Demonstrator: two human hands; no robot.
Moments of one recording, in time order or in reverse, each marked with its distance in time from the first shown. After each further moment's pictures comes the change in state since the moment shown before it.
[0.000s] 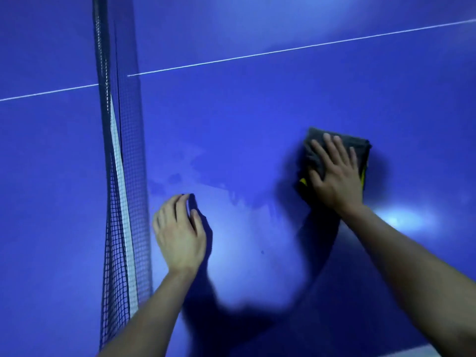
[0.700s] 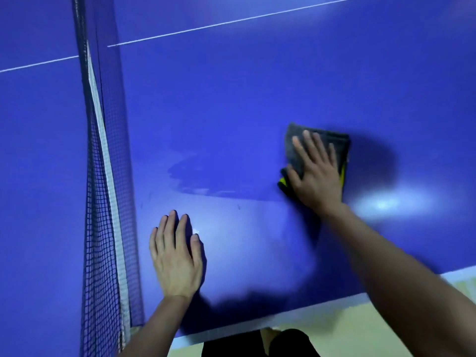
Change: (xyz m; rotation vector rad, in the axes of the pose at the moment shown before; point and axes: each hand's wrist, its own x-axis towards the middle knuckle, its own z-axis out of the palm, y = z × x) left_hand -0.147 -0.005 -0.015 0.081 -0.120 0.031; right_hand -0.093 -0.002 -0.003 0.008 0.002 -0.020
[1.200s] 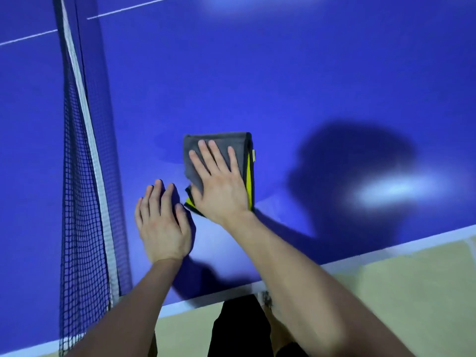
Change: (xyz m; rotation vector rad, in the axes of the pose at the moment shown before) left_hand -0.001 -0.009 0.013 0.037 0.088 0.034; right_hand -0.073 -0.186 0.018 0.034 -0.142 -0.236
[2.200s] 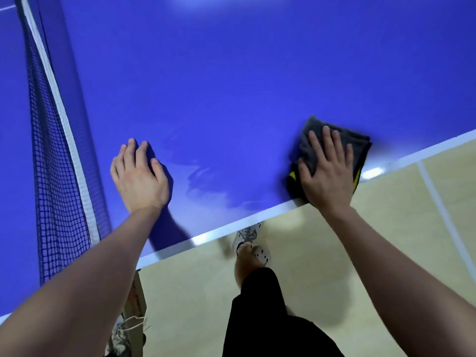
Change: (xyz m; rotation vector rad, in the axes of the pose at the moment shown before) left_hand 0.006 -0.002 0.002 0.000 0.039 0.020; right_hand -0.210 0.182 -0.022 -0.048 0.176 0.596
